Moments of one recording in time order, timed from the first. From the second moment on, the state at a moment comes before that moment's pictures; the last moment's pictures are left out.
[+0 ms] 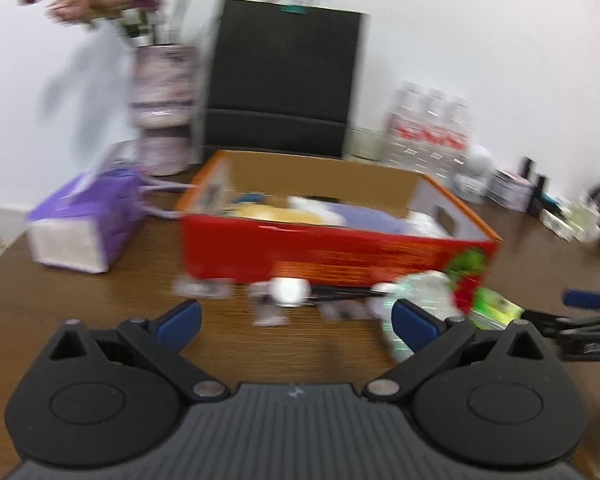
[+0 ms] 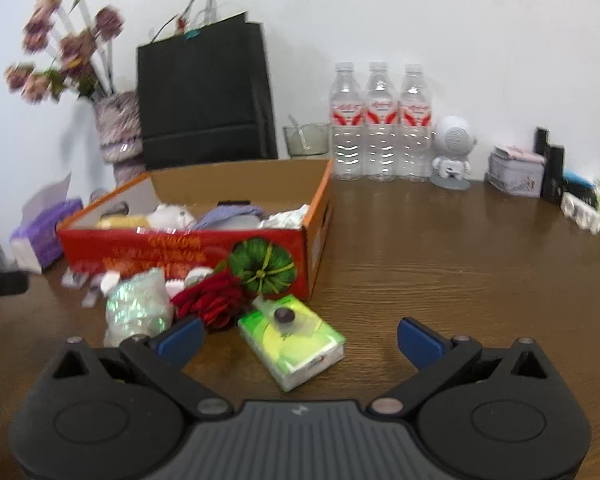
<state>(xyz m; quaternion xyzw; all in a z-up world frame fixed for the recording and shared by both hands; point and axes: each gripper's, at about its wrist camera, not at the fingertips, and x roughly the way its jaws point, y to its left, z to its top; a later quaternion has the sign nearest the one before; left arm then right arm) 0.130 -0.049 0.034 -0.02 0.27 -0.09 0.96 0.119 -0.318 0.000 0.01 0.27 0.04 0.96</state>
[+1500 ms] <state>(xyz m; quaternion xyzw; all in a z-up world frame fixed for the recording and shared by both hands) 0.172 -0.104 0.011 -0.06 0.29 -0.14 0.94 0.141 -0.313 -0.001 -0.01 0.23 0.10 0.97</state>
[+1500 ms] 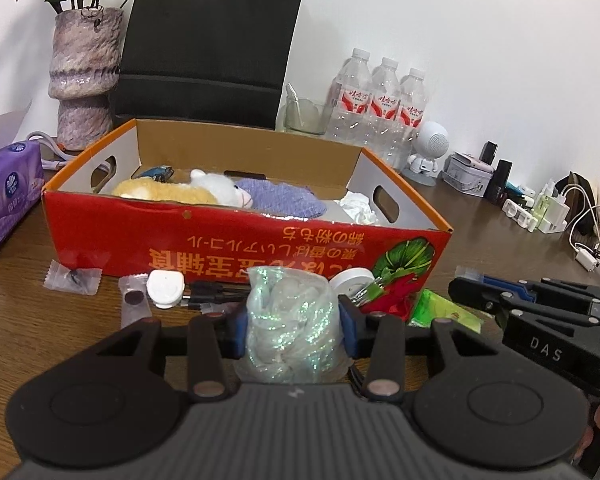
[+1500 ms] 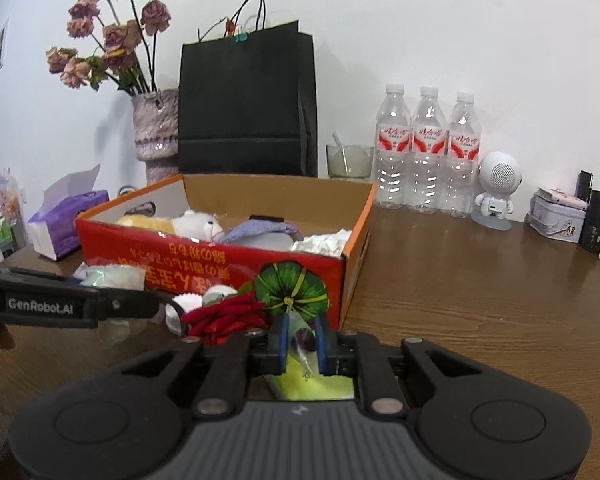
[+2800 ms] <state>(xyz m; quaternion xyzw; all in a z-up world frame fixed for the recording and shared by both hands) 0.314 -0.074 0.049 -0.05 0.23 -0.04 0.97 0.273 -0.246 0.041 0.02 0.20 0.11 0.97</state>
